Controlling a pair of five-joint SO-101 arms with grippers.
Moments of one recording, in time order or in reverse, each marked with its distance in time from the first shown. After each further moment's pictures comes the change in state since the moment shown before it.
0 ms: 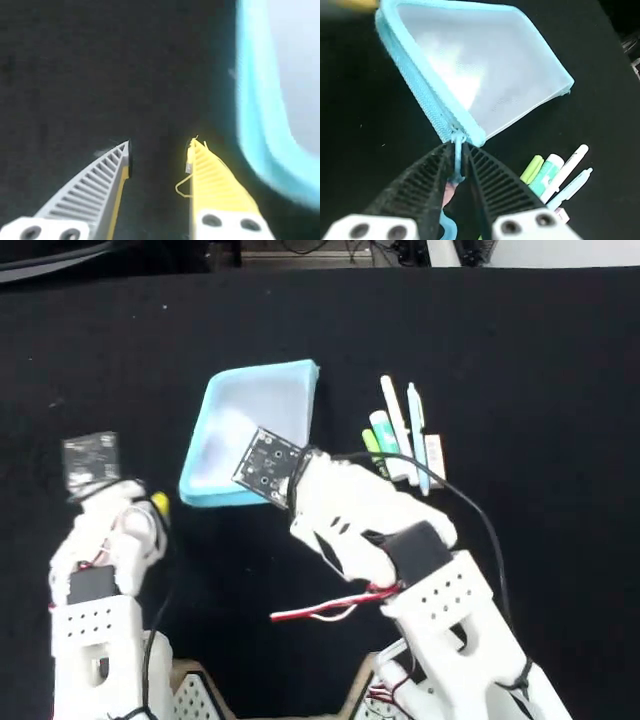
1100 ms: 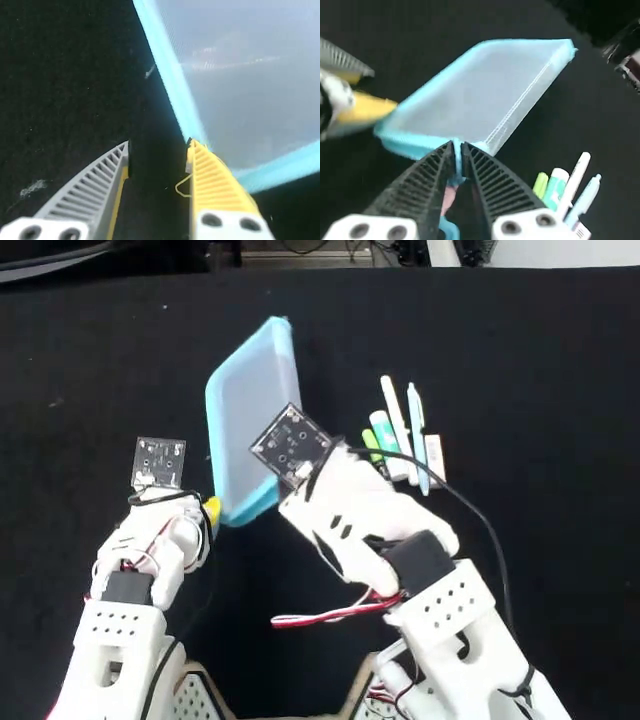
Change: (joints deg) left arm 16.9 0.0 5.3 -8.1 -1.6; right arm -0.6 -2.7 2.9 -10.0 -13.3
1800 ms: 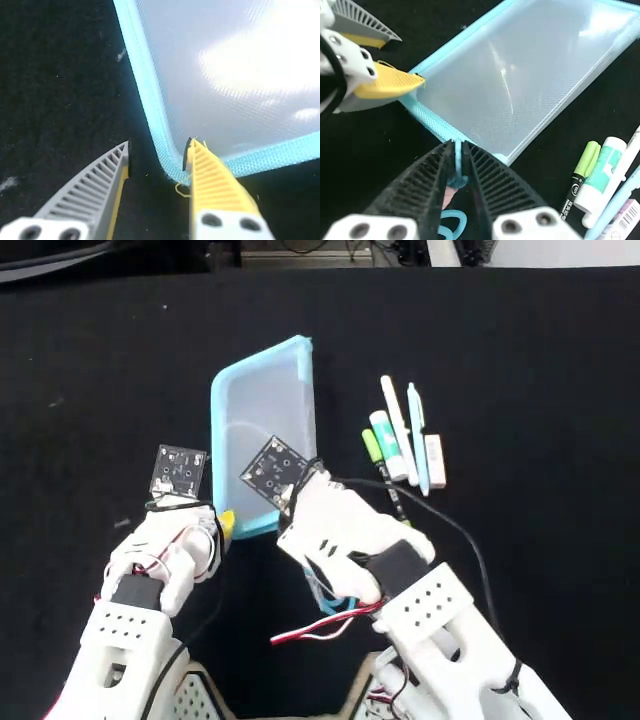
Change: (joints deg) left arm 4.7 0.0 2.2 0.0 0.0; right arm -2.6 0.0 12.3 -0.9 -1.8
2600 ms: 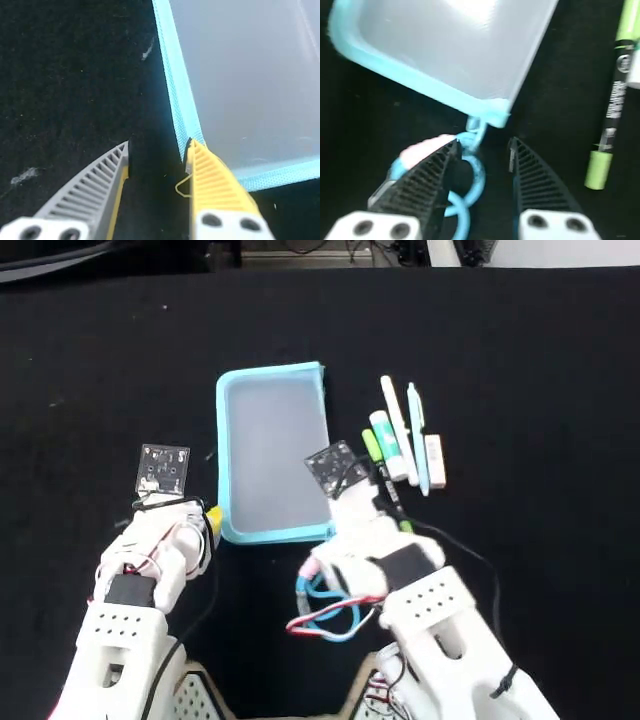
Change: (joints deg) left arm -4.2 0.0 0.0 0.0 0.0; right arm 8.3 0.0 11.8 4.3 -17.4
